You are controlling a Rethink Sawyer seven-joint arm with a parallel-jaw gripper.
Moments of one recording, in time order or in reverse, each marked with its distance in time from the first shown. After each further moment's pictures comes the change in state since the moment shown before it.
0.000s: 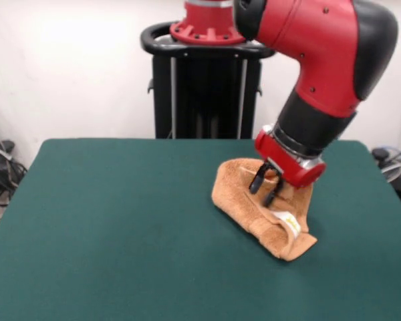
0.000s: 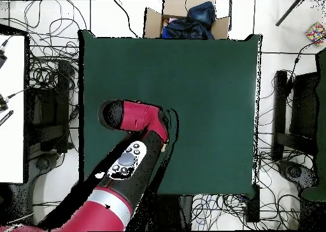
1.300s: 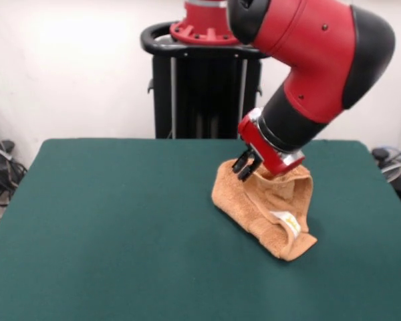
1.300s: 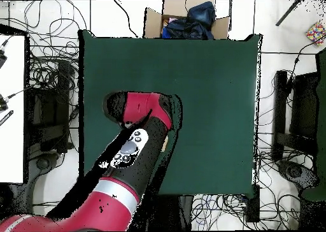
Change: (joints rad) arm -0.034 0.014 -0.002 -0.118 -0.118 0.321 0.000
